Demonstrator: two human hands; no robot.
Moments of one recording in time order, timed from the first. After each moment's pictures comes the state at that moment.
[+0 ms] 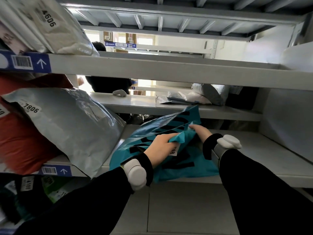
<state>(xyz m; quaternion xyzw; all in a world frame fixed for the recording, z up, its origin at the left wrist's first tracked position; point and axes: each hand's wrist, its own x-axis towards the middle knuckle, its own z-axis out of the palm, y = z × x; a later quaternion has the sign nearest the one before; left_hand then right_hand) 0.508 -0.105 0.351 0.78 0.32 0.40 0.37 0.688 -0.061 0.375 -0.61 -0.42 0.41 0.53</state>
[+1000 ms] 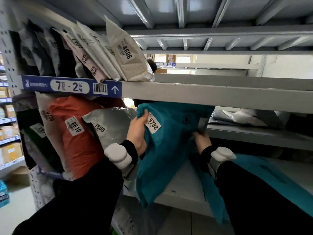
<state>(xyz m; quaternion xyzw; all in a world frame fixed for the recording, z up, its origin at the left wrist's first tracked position) 0.315 -0.038 0.431 0.38 0.26 0.70 0.55 0.526 0.050 0.376 -0.53 -0.48 0.38 0.58</state>
